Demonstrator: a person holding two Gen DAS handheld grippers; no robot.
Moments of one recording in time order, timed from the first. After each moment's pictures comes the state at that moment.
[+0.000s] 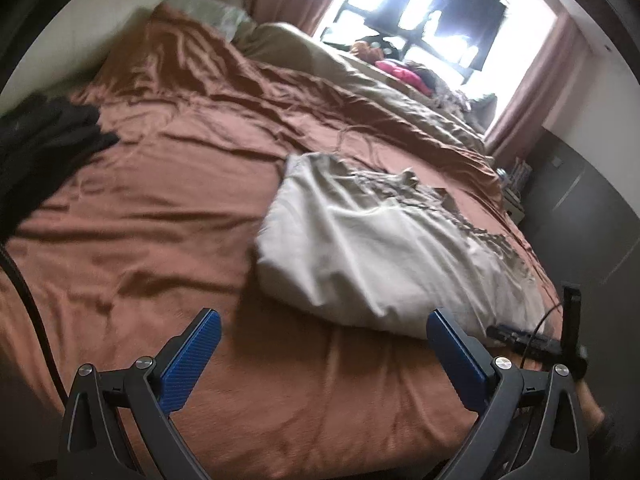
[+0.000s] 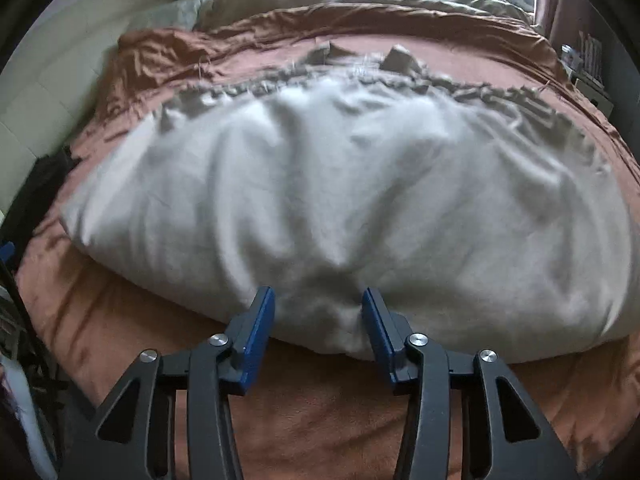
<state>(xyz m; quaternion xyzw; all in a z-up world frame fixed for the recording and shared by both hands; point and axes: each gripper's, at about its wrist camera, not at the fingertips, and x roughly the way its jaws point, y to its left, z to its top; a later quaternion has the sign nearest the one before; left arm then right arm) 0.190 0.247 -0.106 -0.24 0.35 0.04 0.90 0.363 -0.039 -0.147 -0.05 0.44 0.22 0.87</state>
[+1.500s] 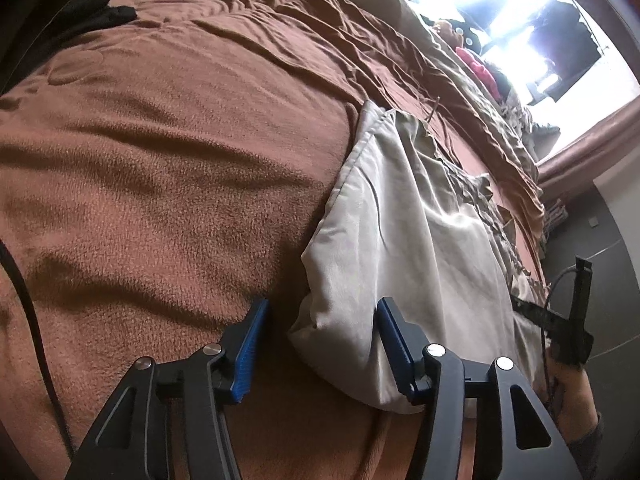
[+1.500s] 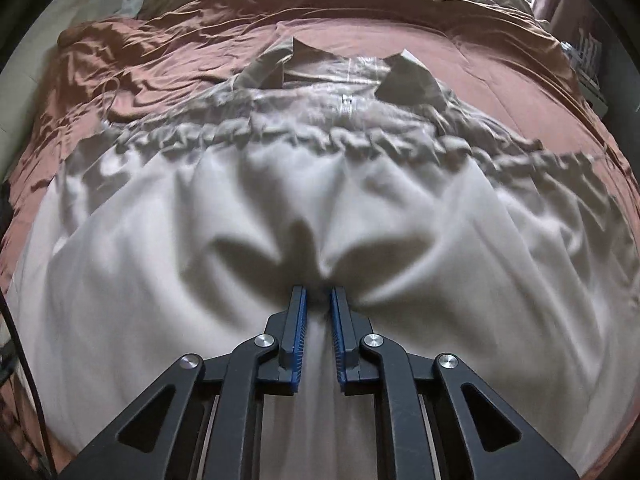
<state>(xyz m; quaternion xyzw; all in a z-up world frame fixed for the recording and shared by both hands) 0.278 0.295 -0.189 -0.37 0.42 0.08 0.83 0.532 0.051 -0.149 -0.08 0.48 0.15 0.86</state>
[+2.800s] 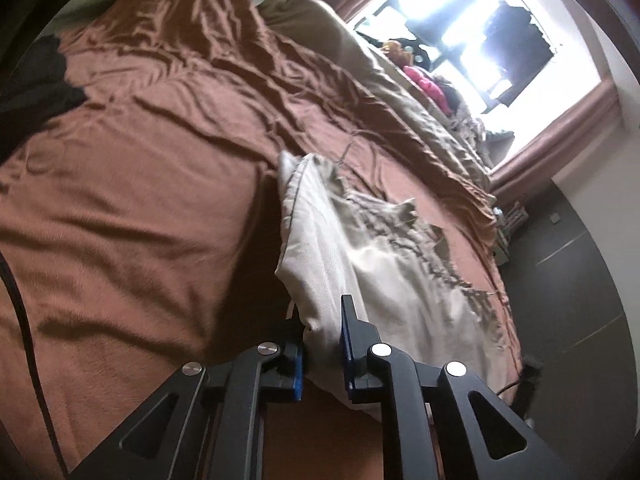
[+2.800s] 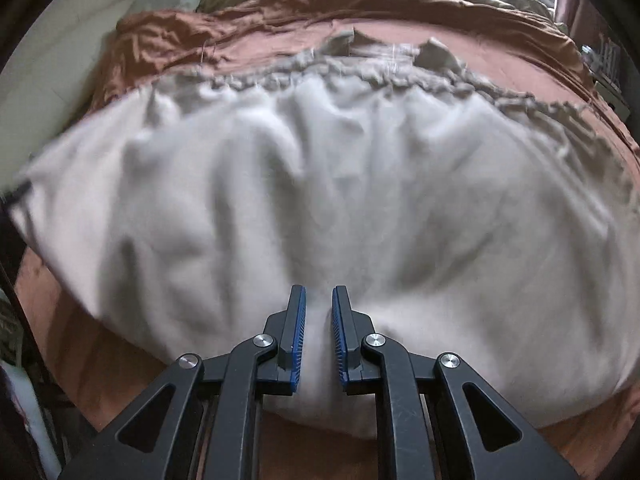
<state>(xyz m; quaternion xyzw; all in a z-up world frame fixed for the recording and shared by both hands) 0.287 0.267 -0.095 -0.35 0.36 0.02 0.86 0.408 0.009 -0.159 -0.07 0.46 0.23 0.86</state>
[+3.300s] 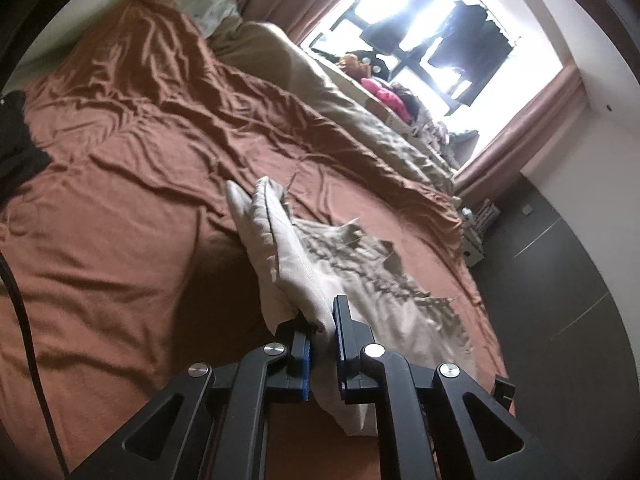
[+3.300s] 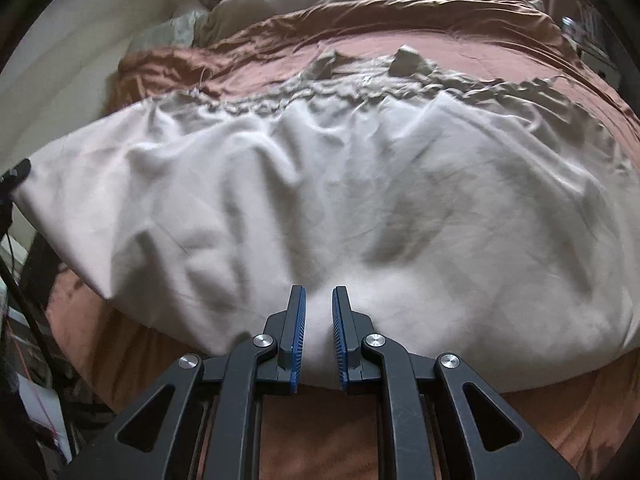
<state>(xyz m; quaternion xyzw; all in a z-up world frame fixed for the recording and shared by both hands) 0.294 0.233 -0.029 -0.32 0.32 -0.02 0.89 0.390 -0.038 -0.133 0.02 0.44 0.24 0.86</state>
